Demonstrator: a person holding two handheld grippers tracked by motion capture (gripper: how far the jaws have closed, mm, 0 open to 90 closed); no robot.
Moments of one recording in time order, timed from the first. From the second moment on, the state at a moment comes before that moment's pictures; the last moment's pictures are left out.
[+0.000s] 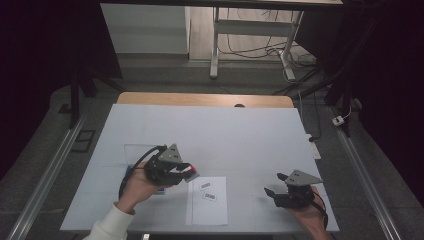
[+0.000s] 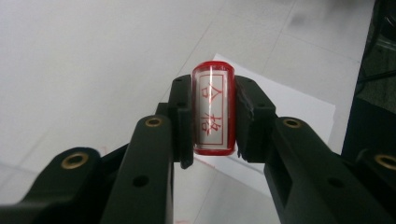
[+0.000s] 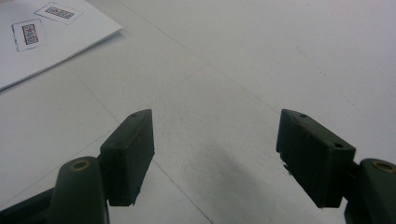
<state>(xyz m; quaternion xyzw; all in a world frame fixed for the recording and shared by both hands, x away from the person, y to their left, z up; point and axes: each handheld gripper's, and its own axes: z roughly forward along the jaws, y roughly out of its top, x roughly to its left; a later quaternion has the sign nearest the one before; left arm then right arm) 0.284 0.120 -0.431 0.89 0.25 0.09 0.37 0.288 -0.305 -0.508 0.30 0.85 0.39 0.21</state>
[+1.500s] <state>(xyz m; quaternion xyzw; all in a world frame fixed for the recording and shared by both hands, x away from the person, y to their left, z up) 0.292 0.226 -0.479 0.88 0.39 0.10 0.25 0.290 -0.303 -0.511 0.30 0.85 0.38 0.20</state>
